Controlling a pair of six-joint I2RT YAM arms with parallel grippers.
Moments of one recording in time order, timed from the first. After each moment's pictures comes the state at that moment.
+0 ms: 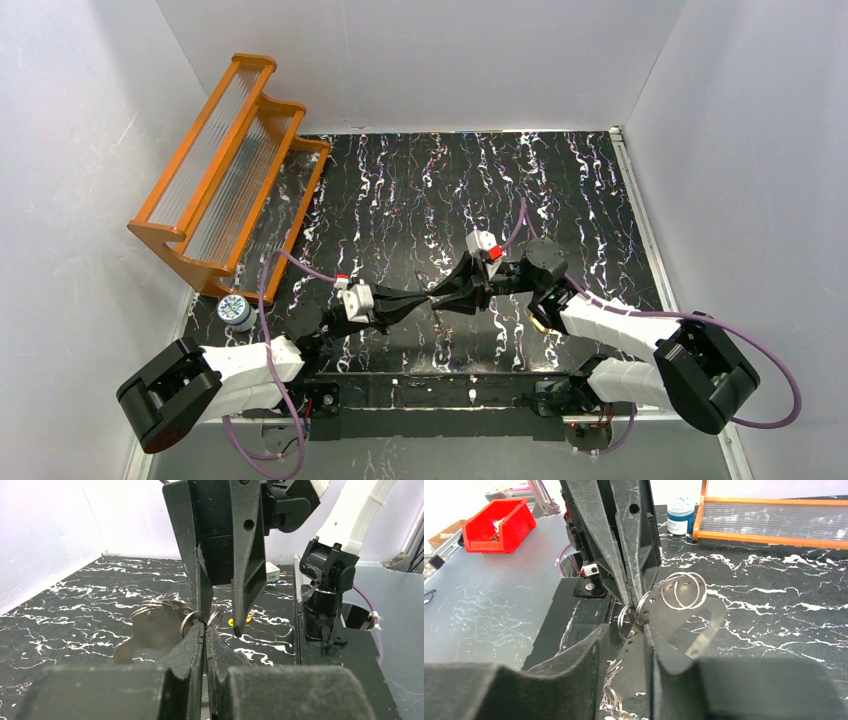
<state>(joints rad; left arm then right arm) -0.86 1.03 0.08 1.27 0.42 -0.05 0.74 1.18 0.45 0.81 -1.01 0.18</state>
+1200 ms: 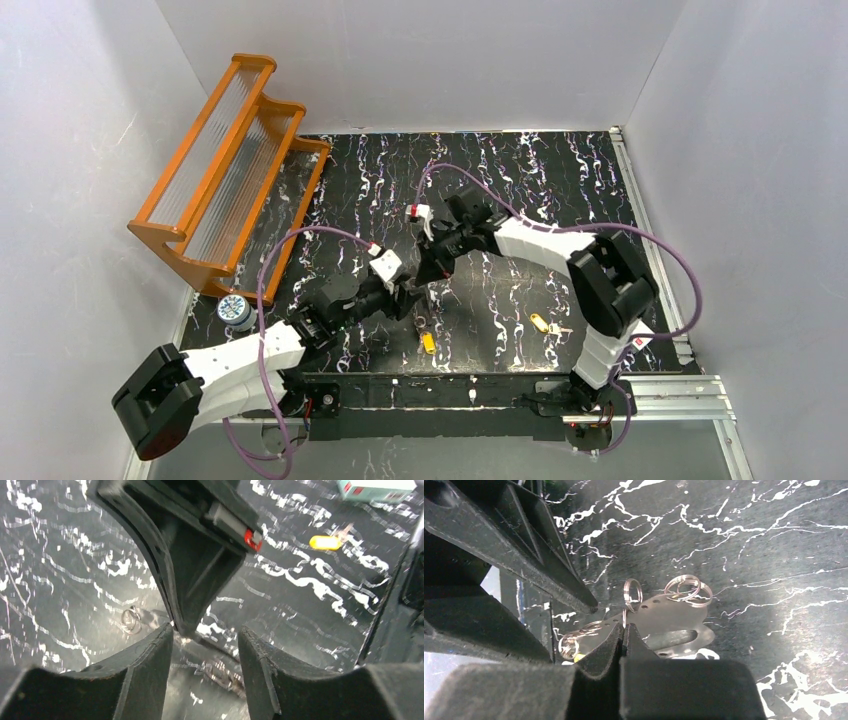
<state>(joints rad) -0.86 0.98 0.30 0.50 0.09 -0.05 0.72 1.75 1.13 -0.26 -0.89 -0.17</state>
